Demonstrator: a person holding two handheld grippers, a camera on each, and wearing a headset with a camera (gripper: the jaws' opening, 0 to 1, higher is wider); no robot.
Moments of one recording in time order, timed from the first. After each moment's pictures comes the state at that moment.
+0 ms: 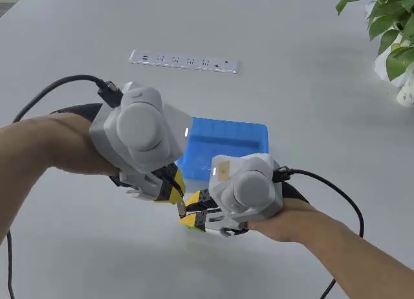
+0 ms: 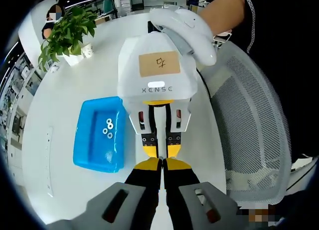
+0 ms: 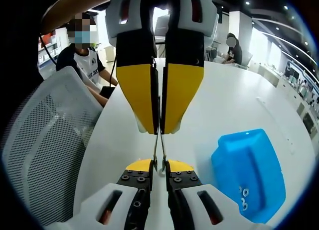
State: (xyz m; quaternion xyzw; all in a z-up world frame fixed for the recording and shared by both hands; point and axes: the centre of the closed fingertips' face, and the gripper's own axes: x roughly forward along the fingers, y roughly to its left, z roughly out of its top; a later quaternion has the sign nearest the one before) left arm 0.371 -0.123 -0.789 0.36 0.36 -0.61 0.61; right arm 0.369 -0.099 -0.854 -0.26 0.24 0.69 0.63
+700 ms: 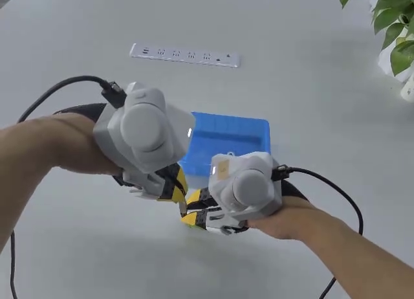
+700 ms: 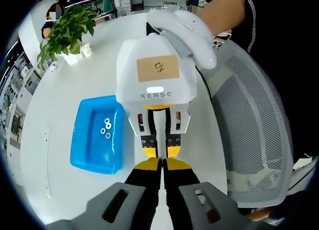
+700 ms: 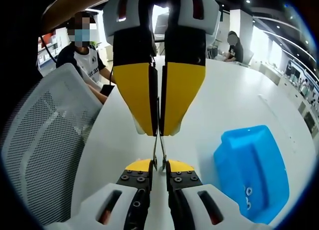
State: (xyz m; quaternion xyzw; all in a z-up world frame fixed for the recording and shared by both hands) left arm 0.373 -0.125 -0.796 0.36 0.36 -0.61 0.60; right arm 0.369 -0.100 -0.862 -0.26 0.25 0.69 0.63
